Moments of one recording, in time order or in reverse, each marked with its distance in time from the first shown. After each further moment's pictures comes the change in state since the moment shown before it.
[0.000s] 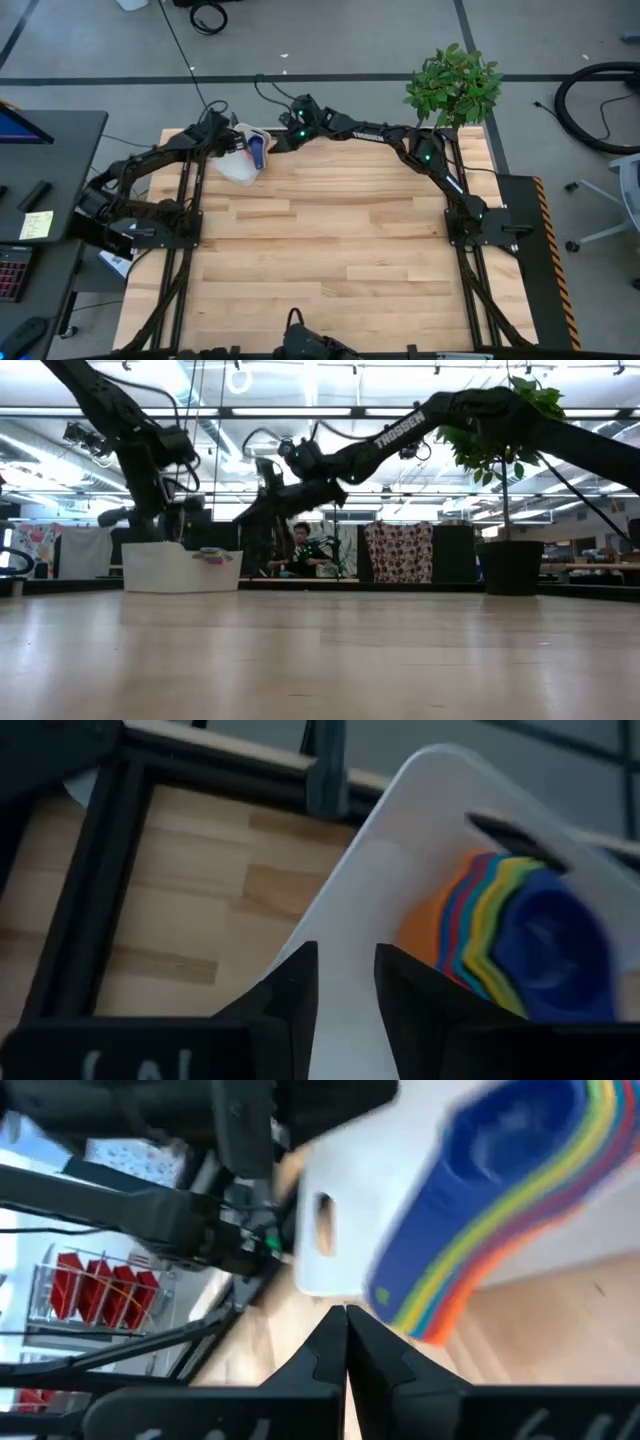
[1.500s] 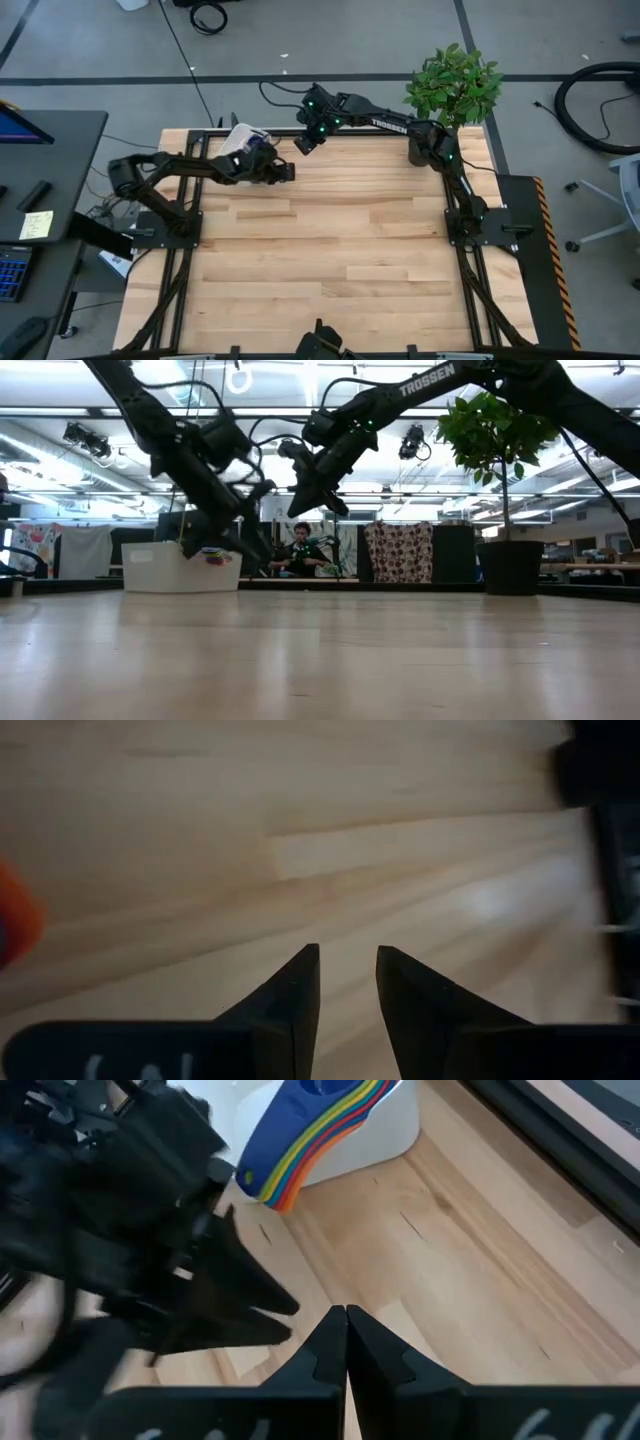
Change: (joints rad) left arm -0.494 0.266 0.002 0.494 0.253 -0.271; right arm -0.001 -0.237 -0.010 -0.657 0.342 -0.412
